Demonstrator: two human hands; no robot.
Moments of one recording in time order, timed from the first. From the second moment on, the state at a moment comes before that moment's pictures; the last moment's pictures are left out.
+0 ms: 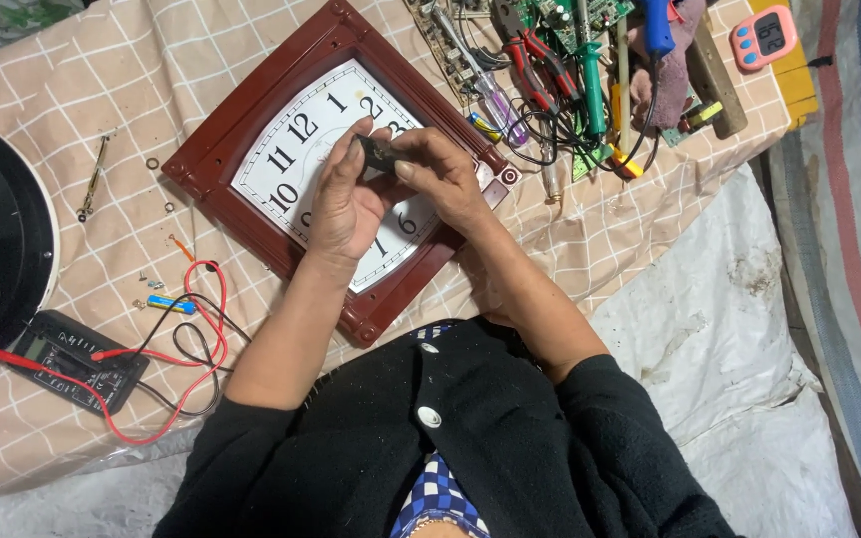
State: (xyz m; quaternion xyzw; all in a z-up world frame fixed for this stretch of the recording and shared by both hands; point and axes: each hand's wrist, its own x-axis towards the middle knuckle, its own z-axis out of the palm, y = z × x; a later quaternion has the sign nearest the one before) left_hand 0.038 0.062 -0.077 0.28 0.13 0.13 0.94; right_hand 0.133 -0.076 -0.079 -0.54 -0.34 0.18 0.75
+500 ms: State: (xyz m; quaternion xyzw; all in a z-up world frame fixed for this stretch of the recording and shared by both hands) left_hand 0.037 0.060 -0.086 0.30 0.16 0.13 0.93; right_hand 0.134 -0.077 -0.077 -0.53 -0.31 0.21 0.76
